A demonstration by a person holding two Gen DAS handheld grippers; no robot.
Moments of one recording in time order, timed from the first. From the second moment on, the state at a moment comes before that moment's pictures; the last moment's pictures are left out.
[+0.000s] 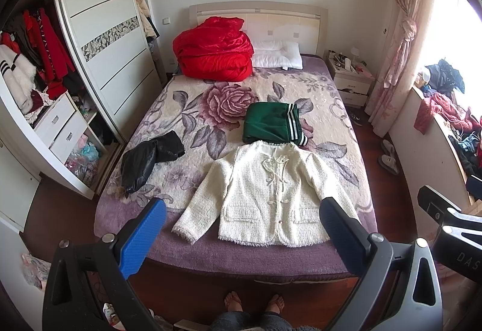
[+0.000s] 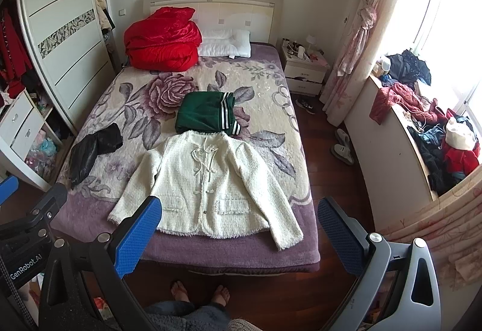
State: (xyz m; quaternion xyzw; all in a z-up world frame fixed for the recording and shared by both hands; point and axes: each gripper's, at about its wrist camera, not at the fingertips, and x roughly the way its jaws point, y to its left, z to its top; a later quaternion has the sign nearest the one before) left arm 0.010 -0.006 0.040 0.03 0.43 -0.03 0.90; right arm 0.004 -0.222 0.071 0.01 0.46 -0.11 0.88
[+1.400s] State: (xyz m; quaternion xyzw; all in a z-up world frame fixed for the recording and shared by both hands) left arm 0.058 0.004 -0.018 0.07 0.39 -0.03 0.92; right arm 0.030 -0.255 0.002 0.13 0.42 -0.14 0.89
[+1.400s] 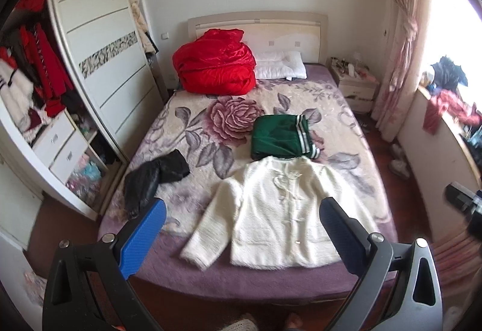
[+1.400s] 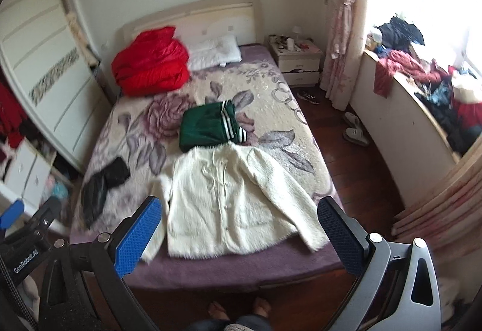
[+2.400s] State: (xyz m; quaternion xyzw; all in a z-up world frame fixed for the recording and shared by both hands) left arm 0.241 -0.090 -0.460 0.22 0.62 0.05 0.75; right arm 0.002 -0.580 -0.716 0.50 0.52 -0.44 0.54
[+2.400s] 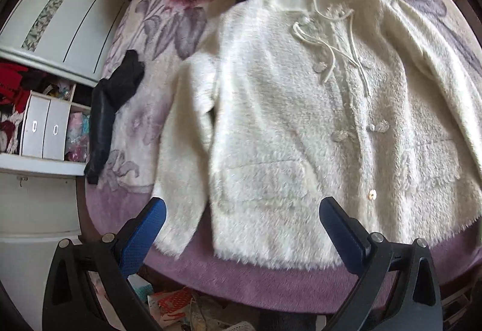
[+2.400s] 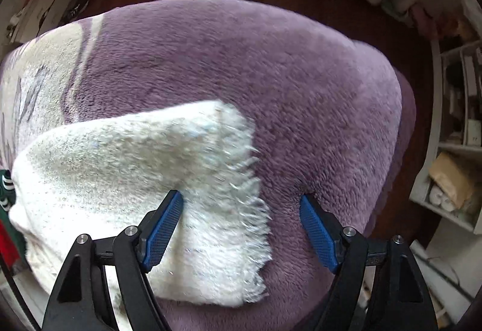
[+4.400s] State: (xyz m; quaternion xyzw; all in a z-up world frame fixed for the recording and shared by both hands) left arm 0.358 0.110 -0.540 0.09 0.62 0.15 0.77; right arm 0.481 -0.065 -0.601 0.13 0.53 0.08 0.84
